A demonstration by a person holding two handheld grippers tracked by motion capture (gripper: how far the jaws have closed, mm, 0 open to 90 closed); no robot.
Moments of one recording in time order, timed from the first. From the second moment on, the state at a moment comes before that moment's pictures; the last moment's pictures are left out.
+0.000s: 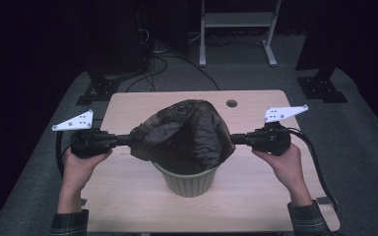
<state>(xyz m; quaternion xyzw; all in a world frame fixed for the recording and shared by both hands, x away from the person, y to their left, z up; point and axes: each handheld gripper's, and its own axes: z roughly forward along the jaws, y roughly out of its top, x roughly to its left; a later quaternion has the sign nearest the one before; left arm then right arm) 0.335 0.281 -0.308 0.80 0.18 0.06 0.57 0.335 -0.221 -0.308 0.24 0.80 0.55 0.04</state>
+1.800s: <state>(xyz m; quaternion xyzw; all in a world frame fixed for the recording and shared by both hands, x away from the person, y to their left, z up) 0.388 0.209 -0.252 0.78 0.21 0.07 0.58 0.393 -0.232 -0.290 0.28 0.78 0.56 0.10</state>
